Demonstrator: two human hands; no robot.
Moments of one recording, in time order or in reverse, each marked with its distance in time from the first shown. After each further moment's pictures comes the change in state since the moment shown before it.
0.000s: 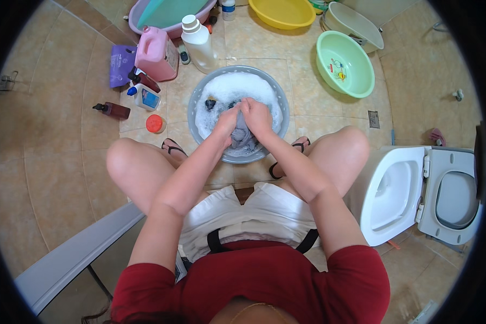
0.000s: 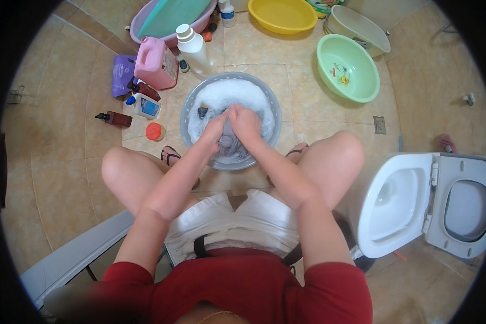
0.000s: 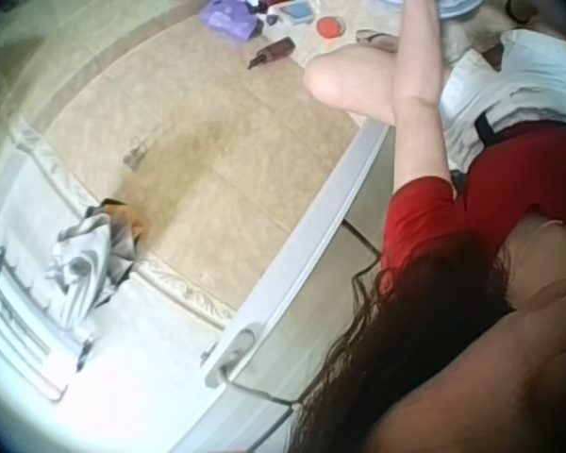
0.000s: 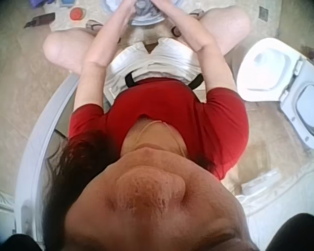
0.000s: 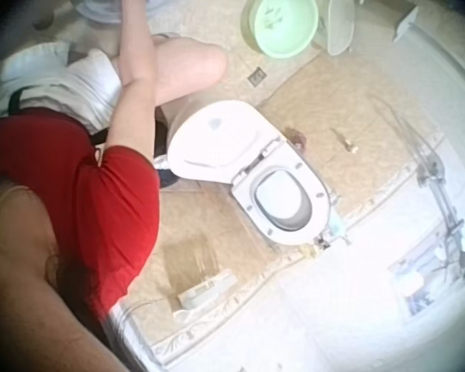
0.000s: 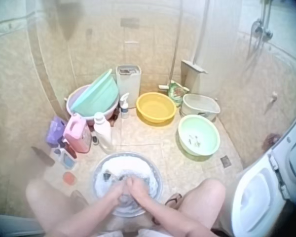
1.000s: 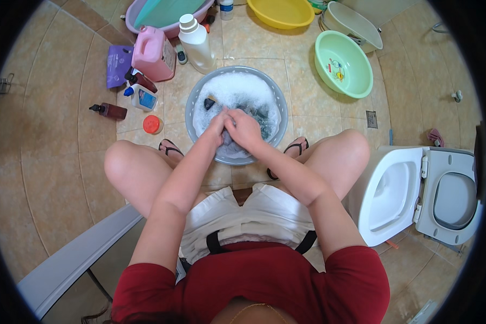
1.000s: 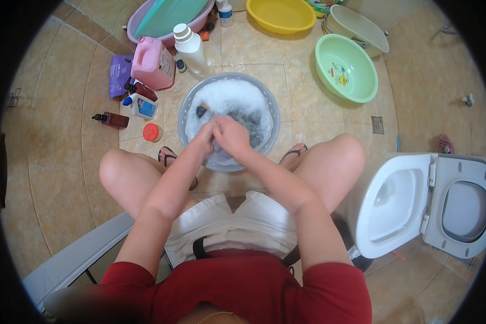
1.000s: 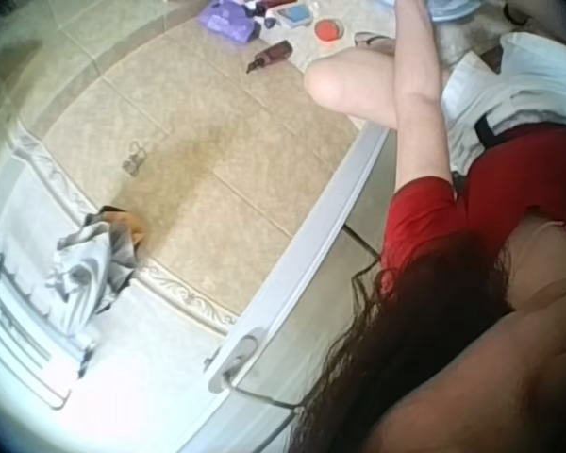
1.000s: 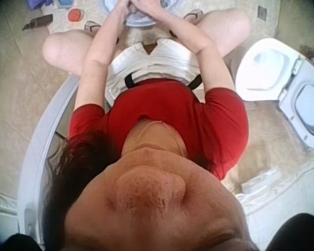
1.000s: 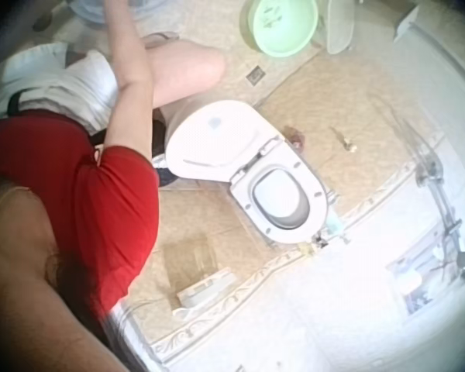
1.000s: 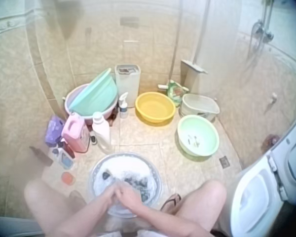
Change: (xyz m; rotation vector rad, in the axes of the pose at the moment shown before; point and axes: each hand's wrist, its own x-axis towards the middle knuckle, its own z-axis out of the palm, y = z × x) left_hand 0.030 -0.015 -0.041 -0.005 0.049 -0.093; right_hand -0.023 0.000 0.019 -0.035 -0.130 -0.172
